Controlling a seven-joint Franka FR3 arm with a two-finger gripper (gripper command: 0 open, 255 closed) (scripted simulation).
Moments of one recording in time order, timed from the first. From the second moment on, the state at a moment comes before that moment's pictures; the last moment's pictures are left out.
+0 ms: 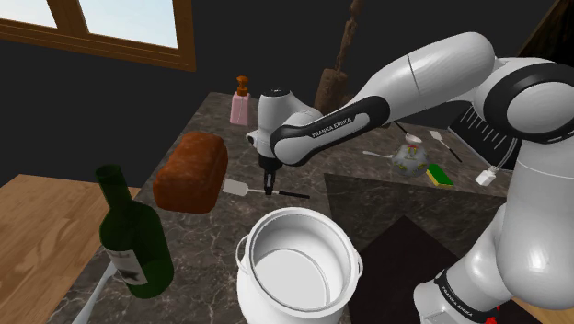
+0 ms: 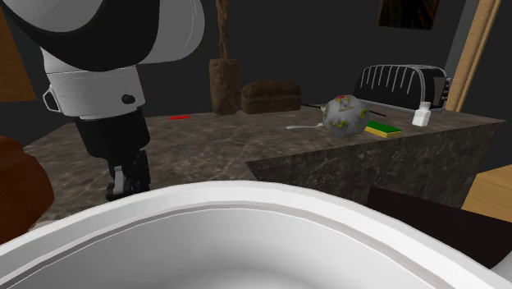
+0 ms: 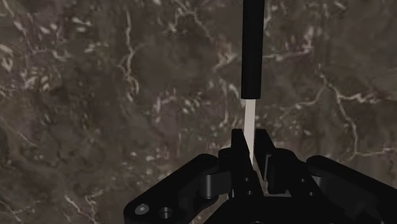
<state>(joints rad) 0.27 0.41 0.17 -1.92 -0.12 2.26 -0.38</state>
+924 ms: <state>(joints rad) 0.27 0.32 0.18 -1.88 -0.10 2.14 -0.40</state>
